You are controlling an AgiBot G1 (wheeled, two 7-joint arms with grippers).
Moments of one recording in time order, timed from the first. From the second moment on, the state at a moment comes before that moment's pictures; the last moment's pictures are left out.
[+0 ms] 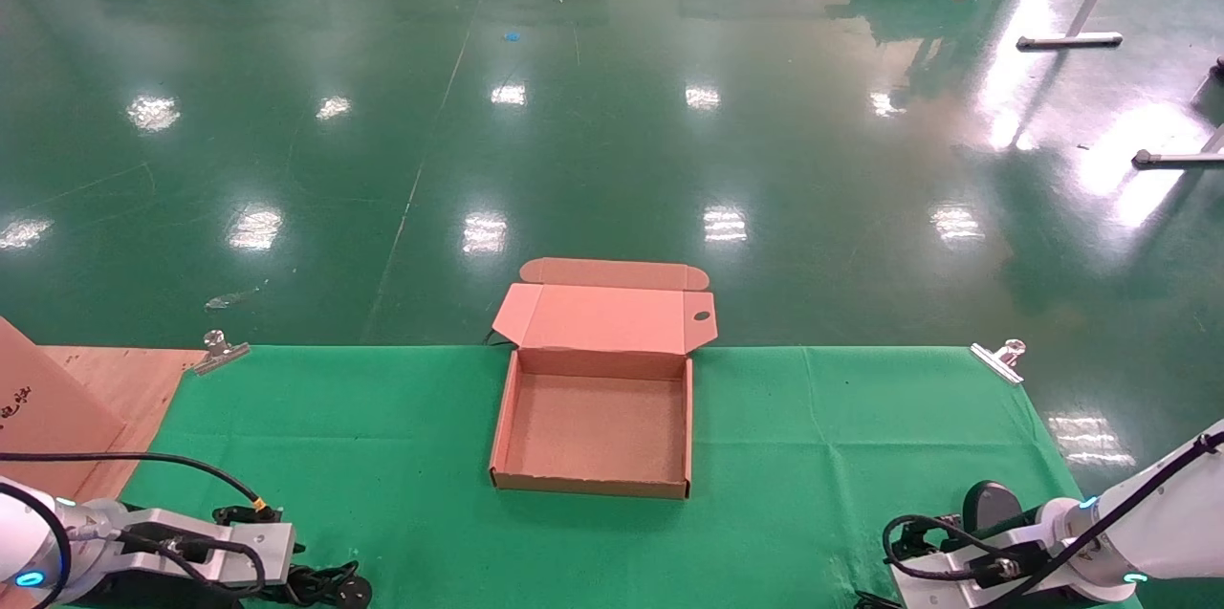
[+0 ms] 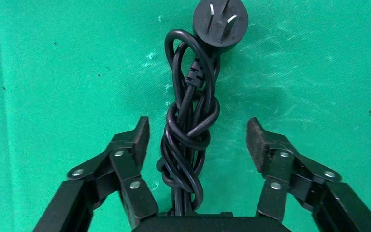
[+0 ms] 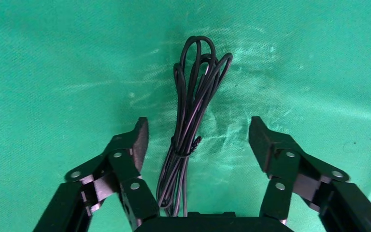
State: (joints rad) left arm -1.59 1.03 0.81 -0.01 1.75 1.15 0.64; right arm 1.57 -1.13 -0.75 0.07 -1.91 -1.15 -0.75
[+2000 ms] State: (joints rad) left arm -2.08 1.11 0.77 -0.20 1.71 1.43 0.63; right arm 2.02 -1.28 -0.63 0.20 -1.75 -1.40 -0.56
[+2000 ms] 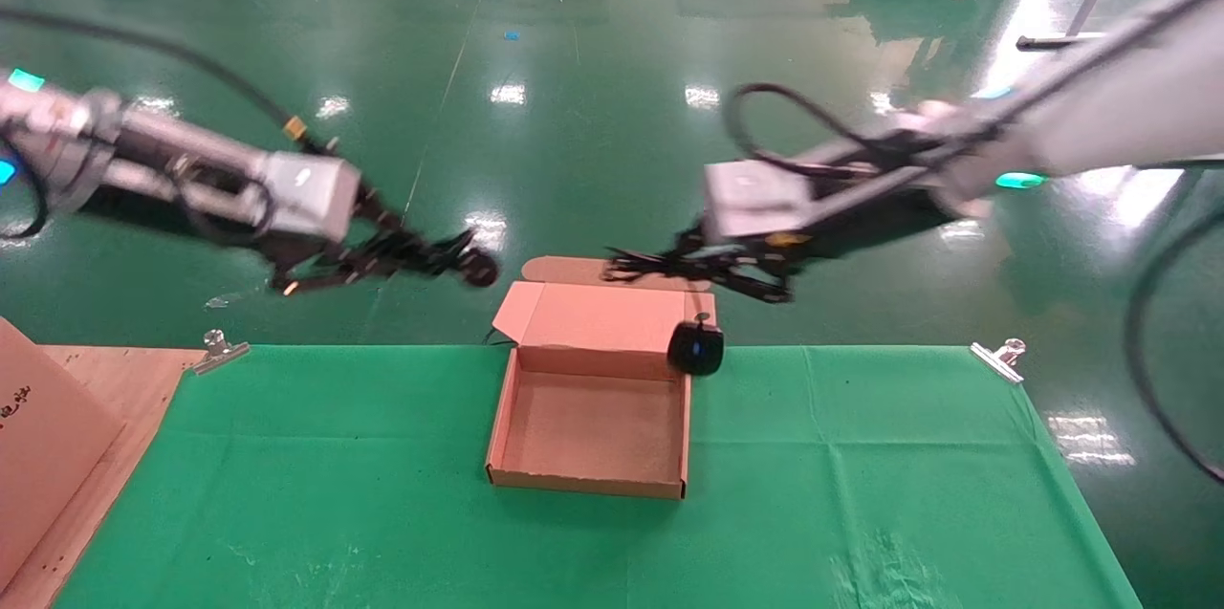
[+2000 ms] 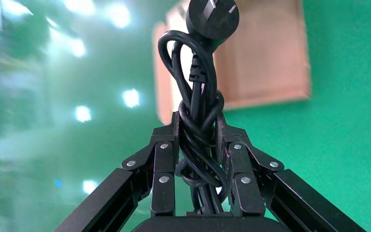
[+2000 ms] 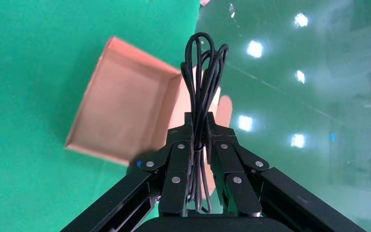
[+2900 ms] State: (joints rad) left arm -1.71 1.32 0.62 -0.18 1.49 0.91 1.08; right arm 2.07 -1.30 -0.64 0.15 -1.70 -1.34 -0.56
